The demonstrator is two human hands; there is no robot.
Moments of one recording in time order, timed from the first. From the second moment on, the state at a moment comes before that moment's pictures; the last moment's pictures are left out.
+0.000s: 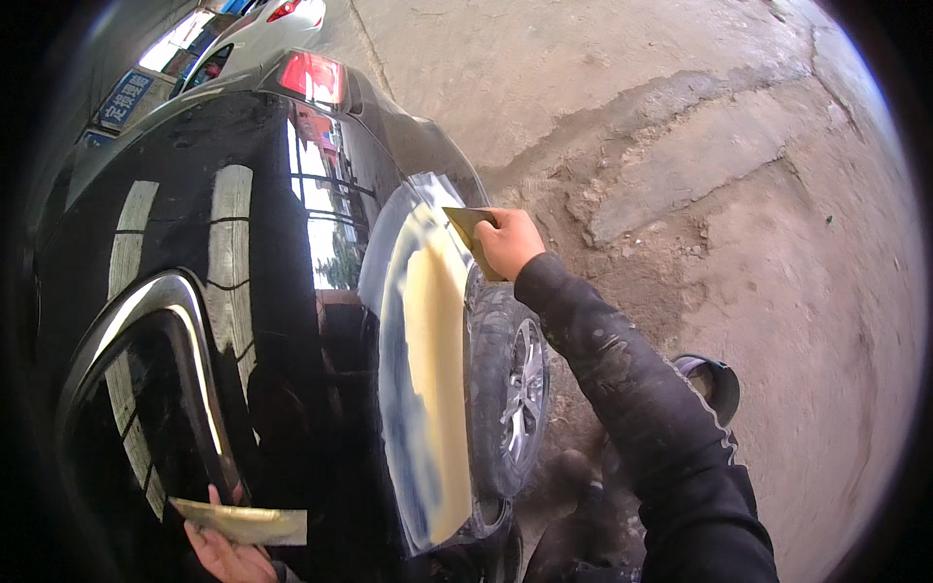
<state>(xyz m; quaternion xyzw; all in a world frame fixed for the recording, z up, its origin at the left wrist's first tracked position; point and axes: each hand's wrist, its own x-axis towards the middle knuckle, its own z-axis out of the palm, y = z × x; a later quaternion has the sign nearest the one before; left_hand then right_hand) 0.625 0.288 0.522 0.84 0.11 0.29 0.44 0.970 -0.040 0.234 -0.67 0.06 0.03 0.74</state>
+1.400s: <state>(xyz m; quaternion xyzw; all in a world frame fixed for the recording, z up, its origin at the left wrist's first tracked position) 0.651 0.245 0.513 0.89 0.10 0.37 0.25 0.913 0.015 0.259 -0.77 0.02 -0.08 0.64</state>
